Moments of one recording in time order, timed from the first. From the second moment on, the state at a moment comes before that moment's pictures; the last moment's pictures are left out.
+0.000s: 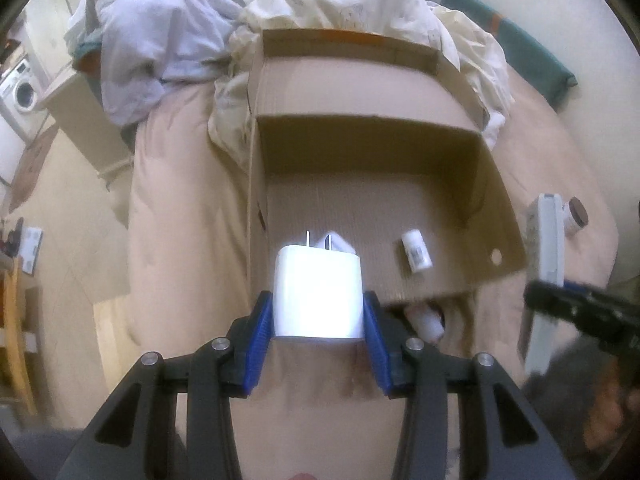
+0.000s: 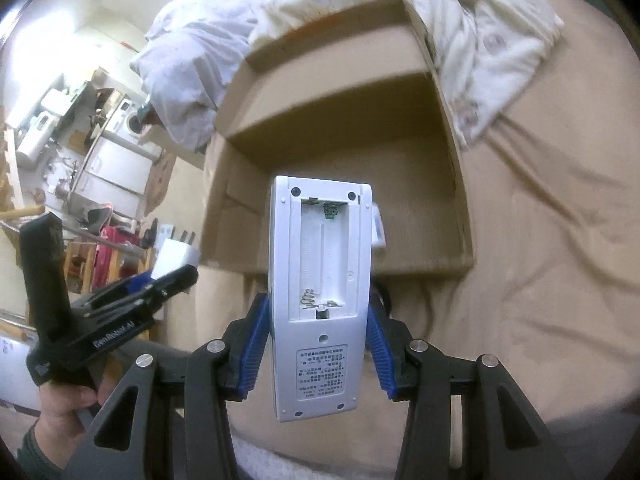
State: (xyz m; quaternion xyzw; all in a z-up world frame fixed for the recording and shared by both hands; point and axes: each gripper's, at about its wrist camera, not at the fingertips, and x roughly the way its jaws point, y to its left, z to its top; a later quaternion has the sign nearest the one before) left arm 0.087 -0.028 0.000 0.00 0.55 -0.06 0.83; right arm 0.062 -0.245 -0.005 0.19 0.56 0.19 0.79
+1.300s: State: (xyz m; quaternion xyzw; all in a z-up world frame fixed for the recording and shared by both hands) left arm 0.164 -0.069 -0.092 0.08 0.59 -0.07 0.80; right arm 0.158 -0.227 -0.074 0.12 0.58 0.13 0.80
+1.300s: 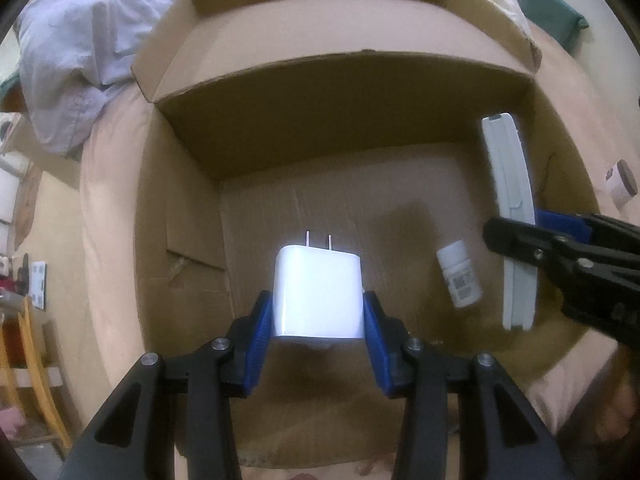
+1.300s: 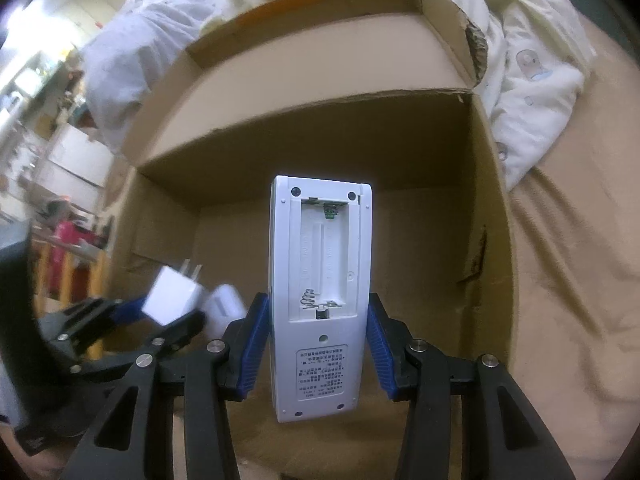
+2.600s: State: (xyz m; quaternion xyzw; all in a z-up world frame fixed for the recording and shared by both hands) left arm 0.160 -0.077 -0.074 0.08 0.56 -0.07 0.82; right arm 0.173 -0.227 -0.068 0.20 0.54 0.18 0.80
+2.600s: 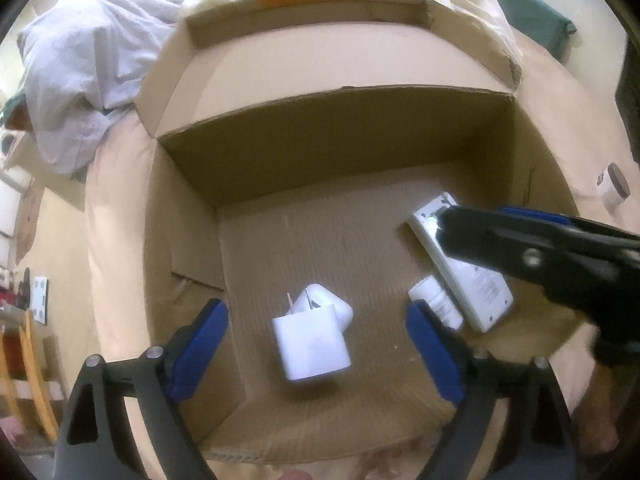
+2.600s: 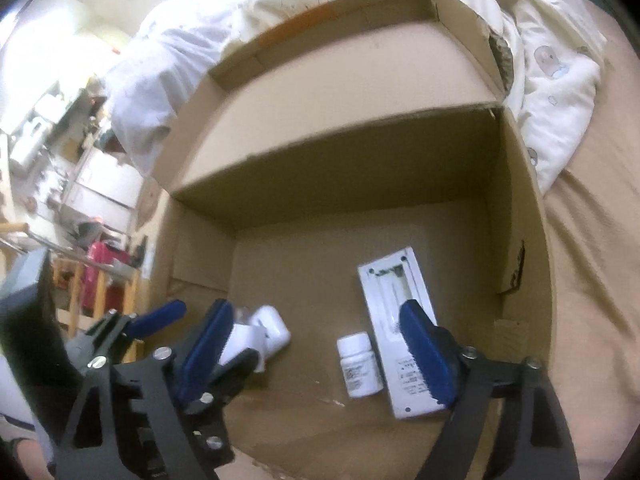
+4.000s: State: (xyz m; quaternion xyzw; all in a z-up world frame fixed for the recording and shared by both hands) left arm 0.073 -0.021 -0.019 0.00 0.55 -0.04 0.84; right arm 0.071 -0.268 -0.008 0.19 0.46 0.12 0.86
